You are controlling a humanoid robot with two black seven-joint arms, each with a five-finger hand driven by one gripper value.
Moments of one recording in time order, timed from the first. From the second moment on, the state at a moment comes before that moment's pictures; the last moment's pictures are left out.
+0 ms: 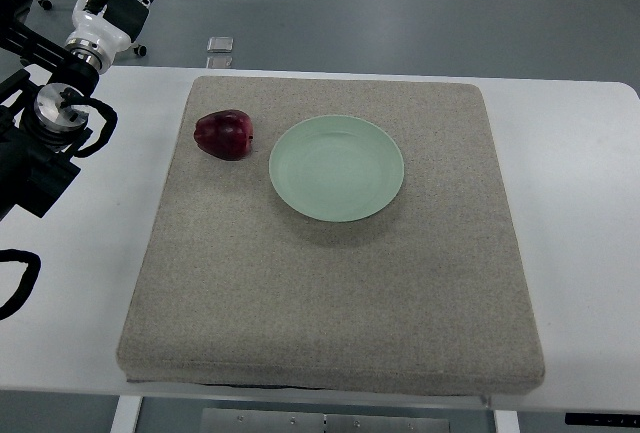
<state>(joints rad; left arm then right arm) -1.02 0.25 -0.73 -0.35 -0.33 -0.35 -0.21 0.01 0.00 -0.03 0.08 0.01 0.08 -0.04</state>
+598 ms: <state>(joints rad) -1.02 0.26 -0.71 -0.32 -0.32 -0.36 -0.21 0.01 0.00 -0.03 0.08 0.01 0.08 -0.04</state>
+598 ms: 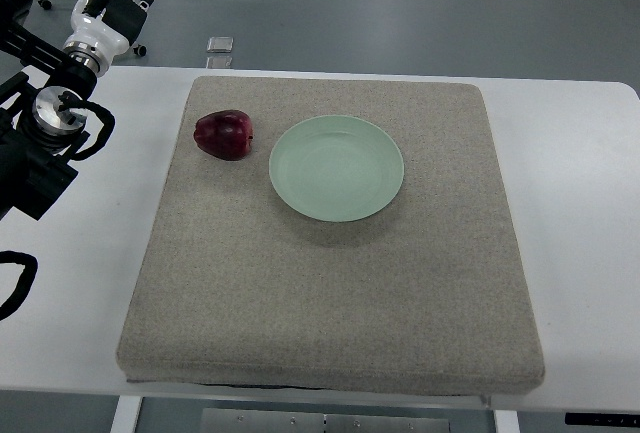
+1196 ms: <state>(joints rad) -1.13 0.31 -0.56 -0.31 0.34 -0.34 -0.21 0.01 0.00 -0.03 0.08 0.01 0.08 -0.04</state>
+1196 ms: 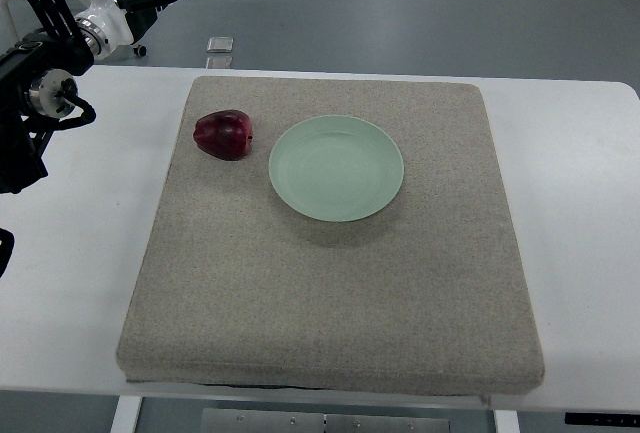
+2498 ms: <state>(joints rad) -1.28 0.59 -0.05 -0.89 1.24 -0.35 -0.34 0.01 0.00 -0.03 0.08 0.01 0.08 -0.04</state>
